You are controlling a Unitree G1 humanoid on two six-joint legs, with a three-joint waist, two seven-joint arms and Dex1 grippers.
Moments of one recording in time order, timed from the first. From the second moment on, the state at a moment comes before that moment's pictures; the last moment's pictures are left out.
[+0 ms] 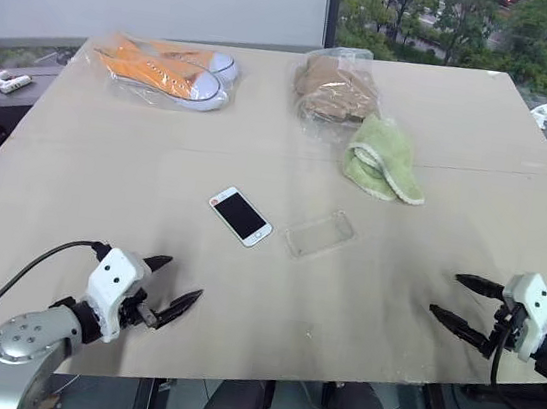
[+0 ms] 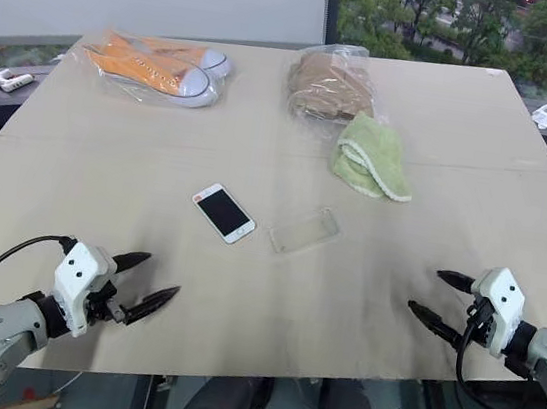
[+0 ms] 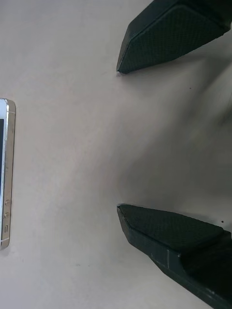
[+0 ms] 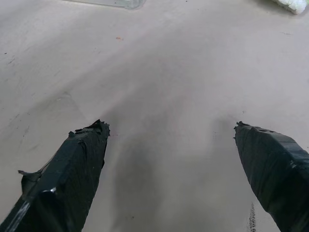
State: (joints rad) left arm 0.43 0.64 0.31 -0.35 -0.34 0.23 -0.79; right arm 0.20 -0.76 -0.26 -0.14 0.43 0.21 1.02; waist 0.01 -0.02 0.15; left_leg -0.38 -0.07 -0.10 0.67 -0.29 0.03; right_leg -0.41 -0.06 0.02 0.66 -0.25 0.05
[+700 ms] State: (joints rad) left arm 0.45 0.63 0.31 -0.35 -0.36 0.20 -0.81; right arm 0.18 -0.76 -0.25 -0.14 0.42 0.21 1.02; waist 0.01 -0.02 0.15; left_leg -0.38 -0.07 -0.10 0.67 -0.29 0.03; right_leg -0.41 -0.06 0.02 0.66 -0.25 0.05
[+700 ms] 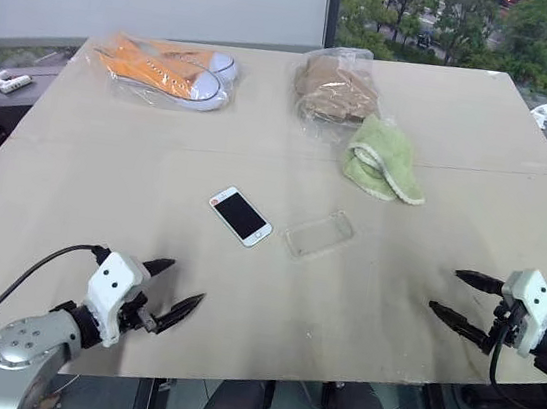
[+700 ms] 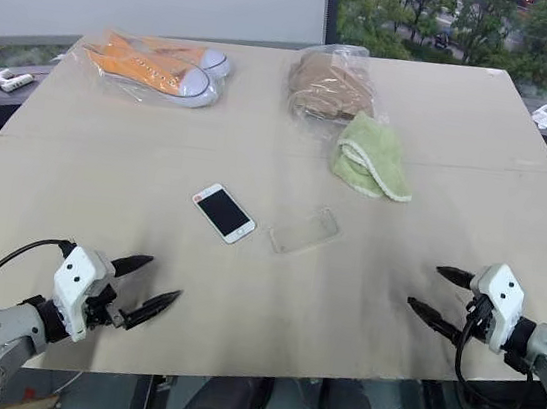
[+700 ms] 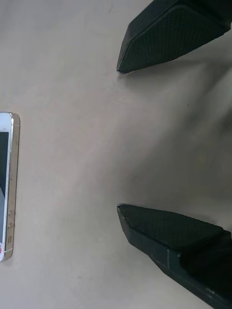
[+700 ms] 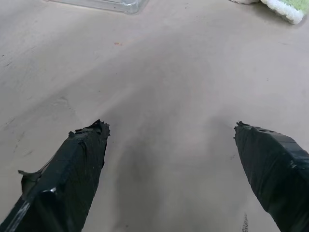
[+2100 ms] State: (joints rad) left arm 0.49 0.78 0.43 -0.47 -0.55 0.23 -1.06; right arm -0.69 -0.49 0.42 0.36 0.06 0.08 1.26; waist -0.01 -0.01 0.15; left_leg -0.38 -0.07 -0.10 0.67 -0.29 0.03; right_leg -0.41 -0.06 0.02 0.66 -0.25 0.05
